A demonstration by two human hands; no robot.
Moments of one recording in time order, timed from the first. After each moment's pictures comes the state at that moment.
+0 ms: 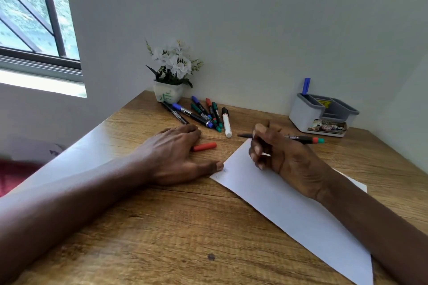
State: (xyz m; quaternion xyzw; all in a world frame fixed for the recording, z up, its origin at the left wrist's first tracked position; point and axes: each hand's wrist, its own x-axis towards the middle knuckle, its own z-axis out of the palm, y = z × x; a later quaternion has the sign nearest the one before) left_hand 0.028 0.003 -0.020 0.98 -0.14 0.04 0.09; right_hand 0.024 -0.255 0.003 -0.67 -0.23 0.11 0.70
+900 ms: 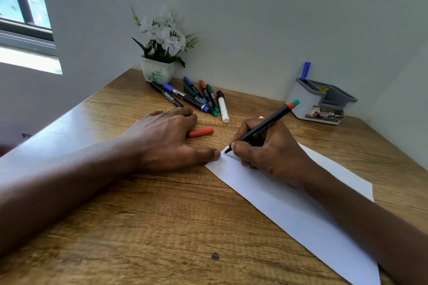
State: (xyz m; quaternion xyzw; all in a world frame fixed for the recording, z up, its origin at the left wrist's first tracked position) left_hand 0.039 0.006 -0.021 0.98 -0.16 0.04 0.09; right_hand 0.020 -0.229 -0.004 -0.85 -0.25 -0.02 0.46
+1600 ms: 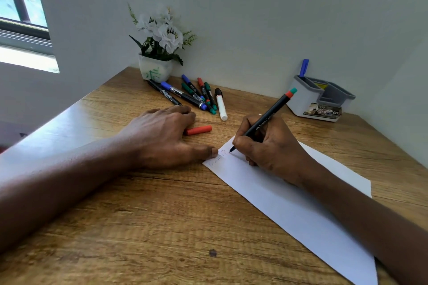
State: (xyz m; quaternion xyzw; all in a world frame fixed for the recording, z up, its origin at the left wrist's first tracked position) left_hand 0.041 0.004 -0.020 0.99 -0.15 0.02 0.08; right_hand 0.019 -0.228 -0.003 -0.86 -0.23 -0.03 0.46
